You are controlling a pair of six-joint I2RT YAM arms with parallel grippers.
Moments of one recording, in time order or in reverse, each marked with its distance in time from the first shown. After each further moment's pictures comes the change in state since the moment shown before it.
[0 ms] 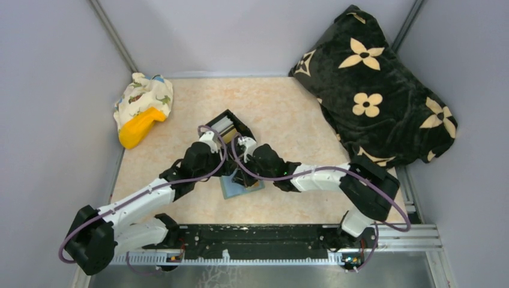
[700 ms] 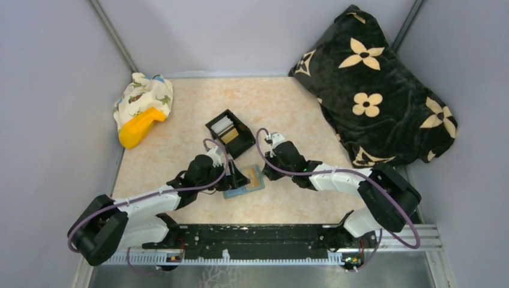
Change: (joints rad) left arm -0.031 0.090 -0.201 0.316 0.290 -0.249; right arm -0.181 -0.198 -0.150 -0.189 0.184 -0.083
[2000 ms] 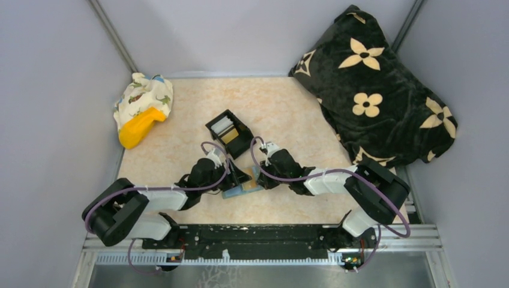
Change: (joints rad) left arm -0.009 0.190 -0.068 0.317 -0.046 -0.195; right arm 0.055 0.095 -0.060 0.143 -0.079 0.064
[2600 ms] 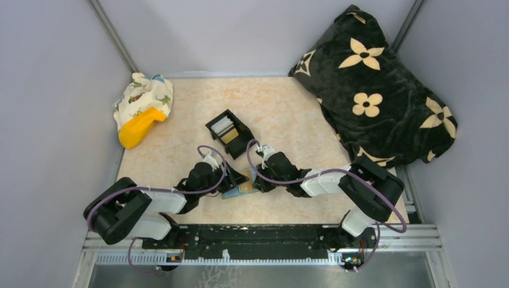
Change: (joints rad) left arm 0.000 0.027 -0.065 0.140 -0.014 -0.060; right arm 0.037 0.038 0.000 0.045 -0.016 0.027
